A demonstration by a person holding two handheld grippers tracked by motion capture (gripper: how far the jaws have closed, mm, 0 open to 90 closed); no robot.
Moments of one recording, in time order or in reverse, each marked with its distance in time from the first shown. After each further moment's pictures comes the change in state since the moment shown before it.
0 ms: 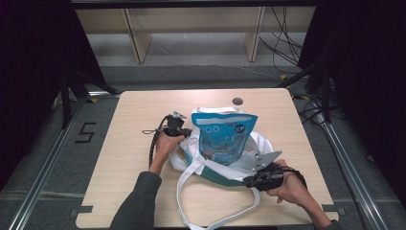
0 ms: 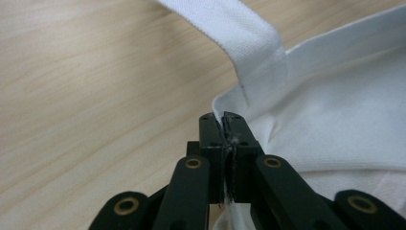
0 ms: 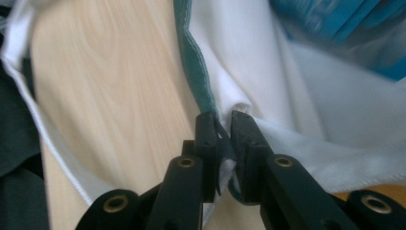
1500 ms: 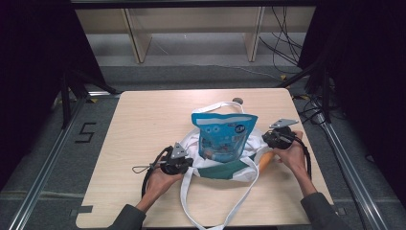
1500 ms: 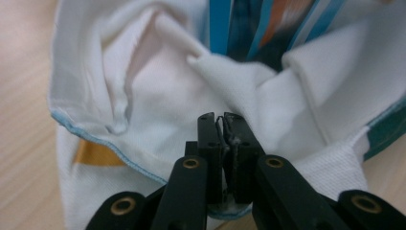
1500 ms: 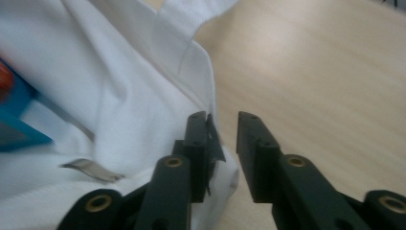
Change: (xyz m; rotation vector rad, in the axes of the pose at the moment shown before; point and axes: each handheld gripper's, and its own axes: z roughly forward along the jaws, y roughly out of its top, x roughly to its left) left arm -0.083 -0.072 -0.075 -0.065 -0.068 0.195; right arm -0.118 -0.001 -0.013 -0.122 -0.530 0.320
